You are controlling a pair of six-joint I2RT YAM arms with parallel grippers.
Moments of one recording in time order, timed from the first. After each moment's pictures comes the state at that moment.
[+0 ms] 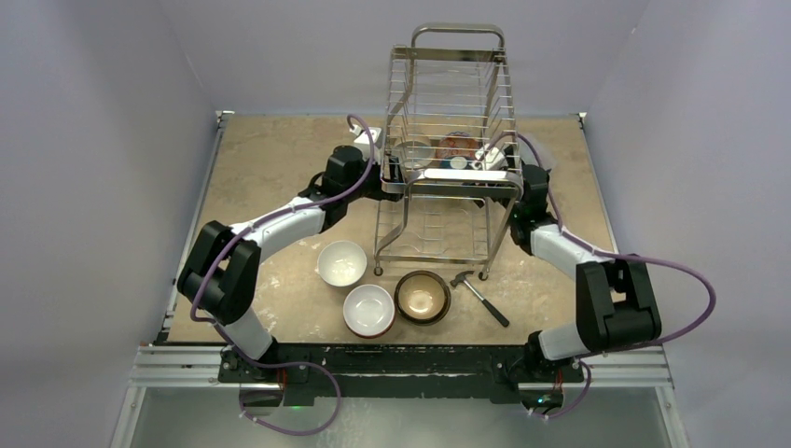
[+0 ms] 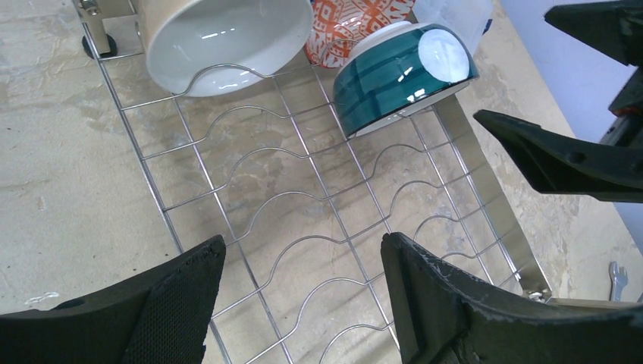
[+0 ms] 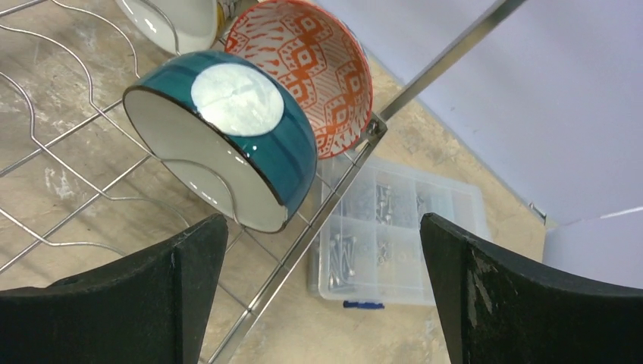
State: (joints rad) left arm -0.54 1.67 1.09 0.20 0.17 -0.39; right arm 0.18 1.46 0.73 0.49 -0.23 -0.56
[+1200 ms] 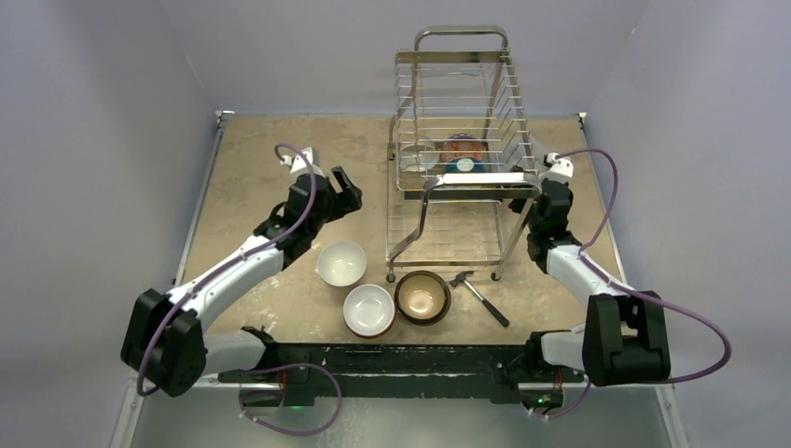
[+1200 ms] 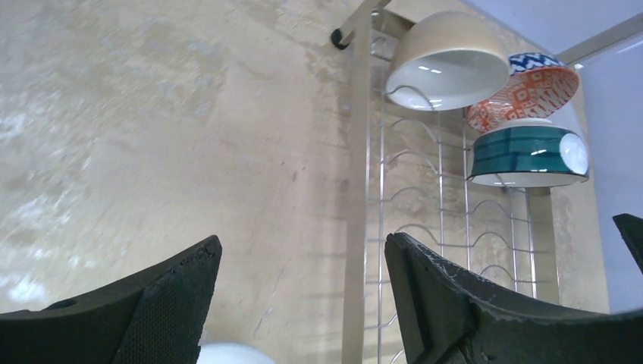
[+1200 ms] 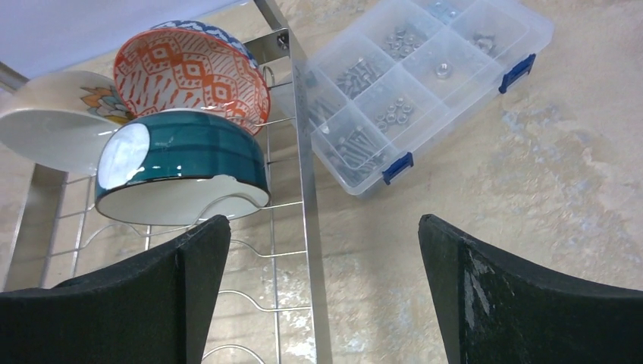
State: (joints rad) left arm -0.51 1.28 0.83 0.00 -0.27 -0.70; right arm 0.06 1.27 0.58 0.40 0.06 0.34
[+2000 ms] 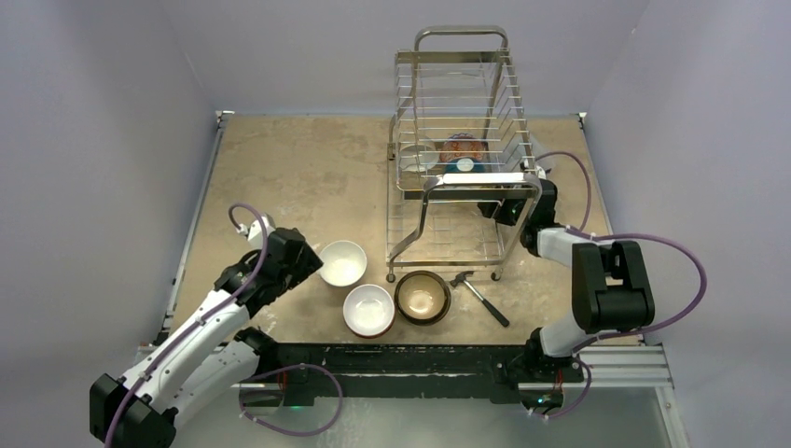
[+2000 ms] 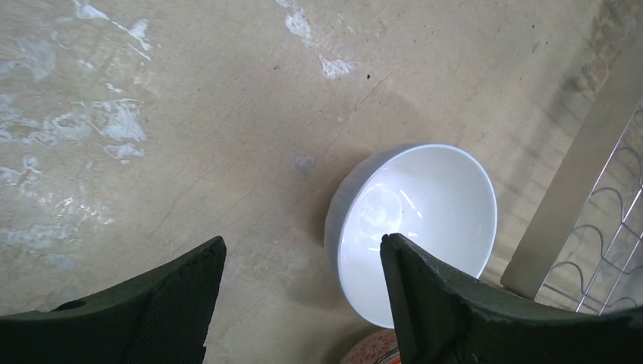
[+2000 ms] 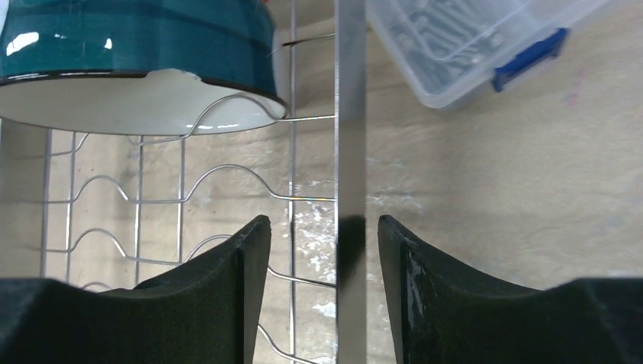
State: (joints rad) left arm -0.51 0.80 0.60 -0.73 -0.40 -1.06; right arm 0.05 1.53 0.64 0.35 -0.22 0.43
